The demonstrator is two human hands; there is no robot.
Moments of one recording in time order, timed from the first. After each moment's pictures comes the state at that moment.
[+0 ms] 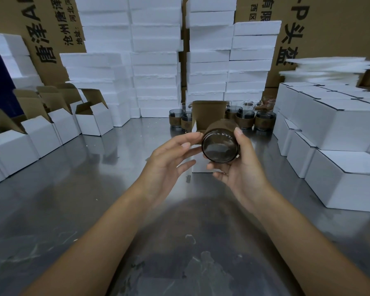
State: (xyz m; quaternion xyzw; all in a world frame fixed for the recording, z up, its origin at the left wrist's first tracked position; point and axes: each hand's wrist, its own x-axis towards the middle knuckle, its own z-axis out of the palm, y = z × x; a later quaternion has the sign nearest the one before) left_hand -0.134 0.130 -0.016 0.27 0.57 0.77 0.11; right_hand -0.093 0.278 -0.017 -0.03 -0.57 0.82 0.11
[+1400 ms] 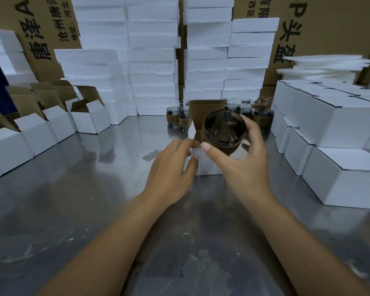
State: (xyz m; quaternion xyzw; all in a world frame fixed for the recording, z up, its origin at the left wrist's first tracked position) left_hand -0.145 0.150 -0.040 0.28 0.87 0.33 -0.22; right_hand -0.090 0.280 -0.027 0.03 -0.73 0.54 0.42
